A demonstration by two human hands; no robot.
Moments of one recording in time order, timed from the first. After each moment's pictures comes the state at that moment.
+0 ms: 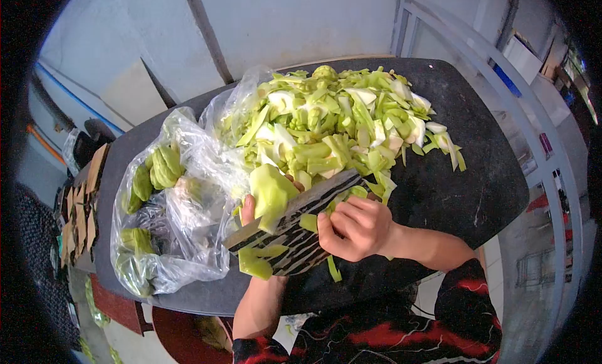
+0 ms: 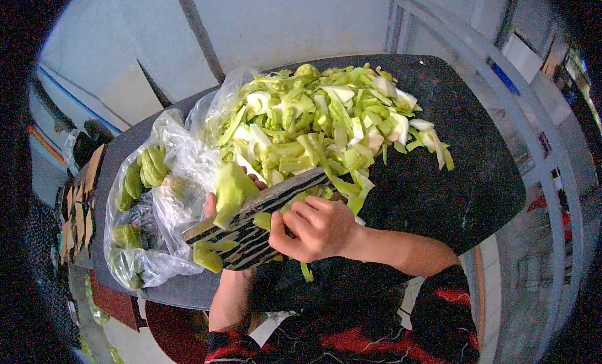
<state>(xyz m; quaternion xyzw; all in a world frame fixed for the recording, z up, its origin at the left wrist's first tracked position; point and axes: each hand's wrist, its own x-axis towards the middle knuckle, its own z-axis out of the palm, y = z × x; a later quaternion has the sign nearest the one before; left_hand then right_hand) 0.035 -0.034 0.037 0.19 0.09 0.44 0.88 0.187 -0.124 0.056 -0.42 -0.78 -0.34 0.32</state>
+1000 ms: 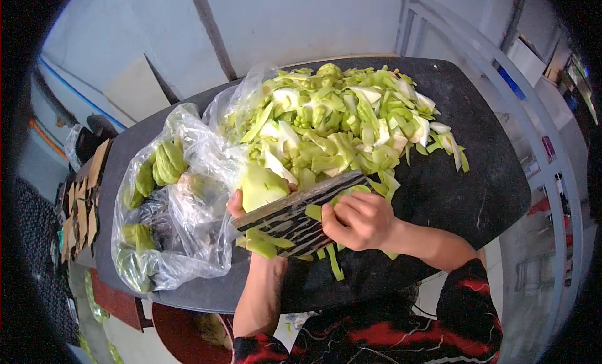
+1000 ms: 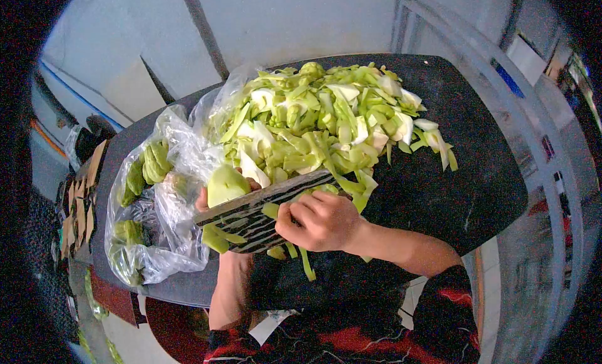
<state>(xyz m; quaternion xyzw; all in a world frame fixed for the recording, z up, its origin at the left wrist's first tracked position) 0.029 -0.016 0.033 0.17 0.16 0.46 0.86 0.192 -0.118 0.042 -0.44 -0.78 -0.31 0.31</state>
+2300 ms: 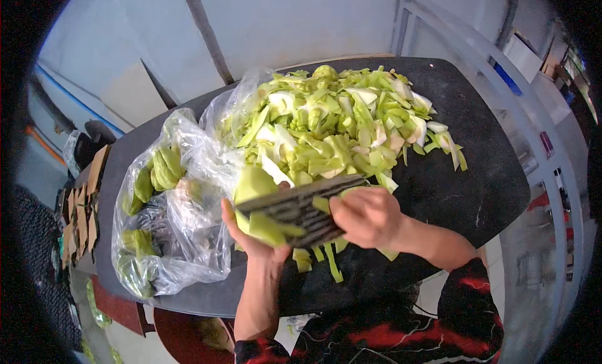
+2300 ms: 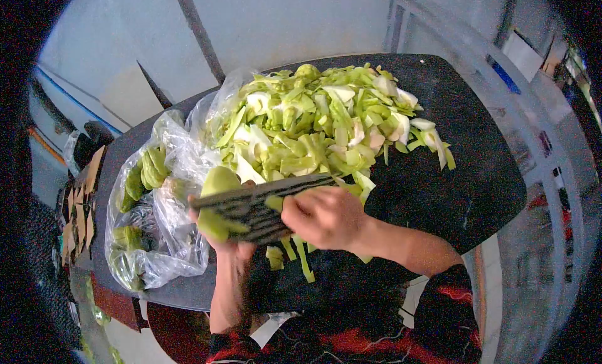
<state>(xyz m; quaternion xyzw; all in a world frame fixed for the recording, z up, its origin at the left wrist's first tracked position) 0.026 -0.025 0.041 0.19 0.22 0.48 0.82 0.203 -0.124 0.063 -0.47 -0.78 -0.20 0.37</state>
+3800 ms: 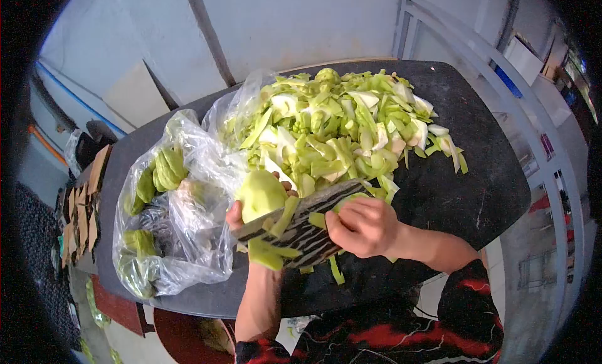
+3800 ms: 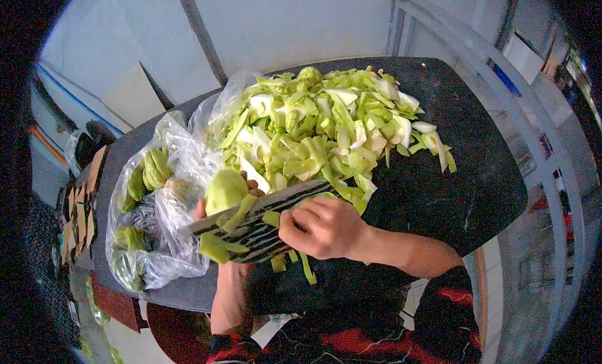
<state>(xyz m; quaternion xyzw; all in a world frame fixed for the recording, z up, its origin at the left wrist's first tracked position) 0.018 -0.012 0.026 0.23 0.11 0.44 0.86 0.196 -0.124 0.054 -0.43 -0.79 -0.26 0.34</state>
